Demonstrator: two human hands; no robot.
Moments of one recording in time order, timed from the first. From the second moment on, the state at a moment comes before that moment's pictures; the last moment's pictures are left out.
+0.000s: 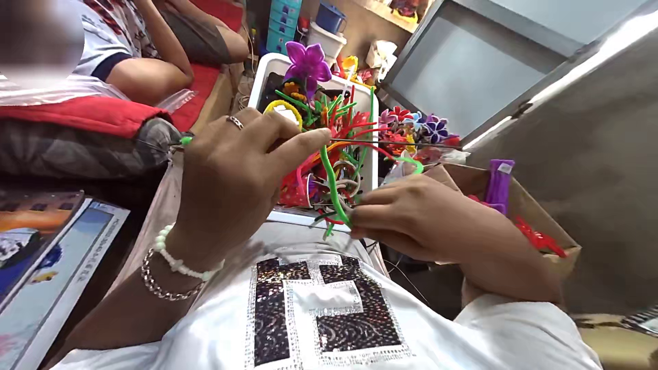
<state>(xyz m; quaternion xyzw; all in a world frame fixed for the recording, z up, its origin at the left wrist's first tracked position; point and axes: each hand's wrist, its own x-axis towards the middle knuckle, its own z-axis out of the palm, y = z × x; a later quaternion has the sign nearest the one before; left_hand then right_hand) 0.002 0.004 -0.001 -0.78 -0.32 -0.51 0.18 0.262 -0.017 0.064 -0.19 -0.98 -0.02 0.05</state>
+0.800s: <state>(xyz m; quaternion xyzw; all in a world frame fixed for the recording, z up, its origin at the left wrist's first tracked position) 0.004 -0.002 -0.002 -0.79 -0.19 -0.58 0.04 0.256 0.039 0.046 -0.25 -0.96 -0.04 0.13</state>
